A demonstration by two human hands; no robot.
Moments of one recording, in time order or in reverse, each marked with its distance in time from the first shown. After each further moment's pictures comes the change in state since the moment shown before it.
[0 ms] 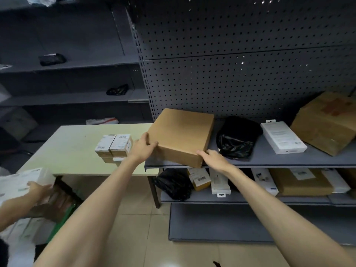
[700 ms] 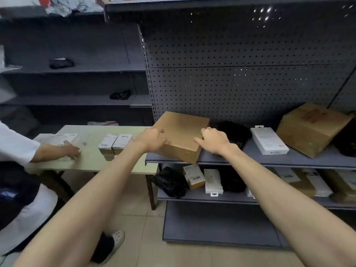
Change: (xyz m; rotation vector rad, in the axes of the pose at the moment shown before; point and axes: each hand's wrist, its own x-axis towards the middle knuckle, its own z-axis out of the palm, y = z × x) left_hand -0.053 0.051 -0.030 0.472 -0.066 0.321; right_hand -0.065 -0.059 -0.048 -0.738 0.327 -0.363
